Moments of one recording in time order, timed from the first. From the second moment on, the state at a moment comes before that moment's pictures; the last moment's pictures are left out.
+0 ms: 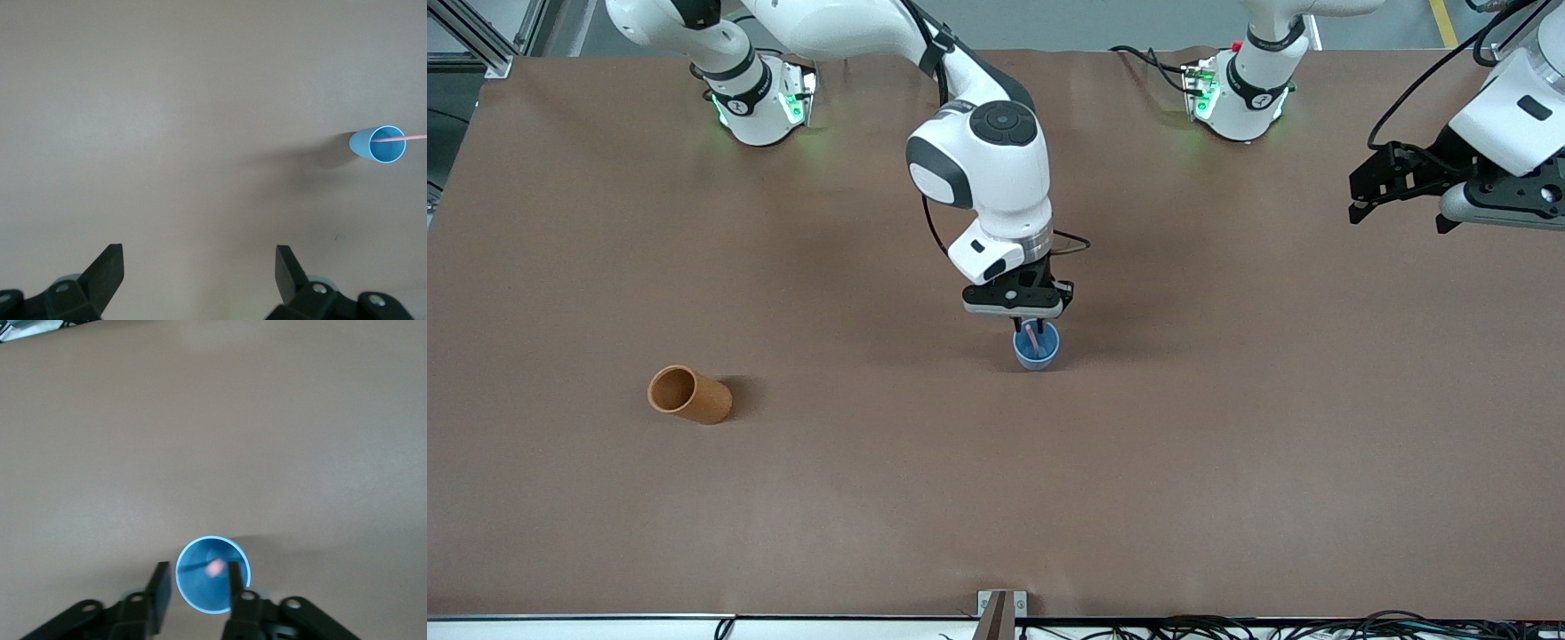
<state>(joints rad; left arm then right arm) -0.13 0.00 -0.05 -1.47 -0.01 1.53 -0.04 0.82 0.68 -0.01 -1.24 -0.18 2.21 1.05</state>
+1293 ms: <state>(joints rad) -0.13 0.01 -0.05 -1.47 -0.01 1.53 -0.04 0.17 0.07 -0.03 -1.49 -0.04 1.59 0.46</state>
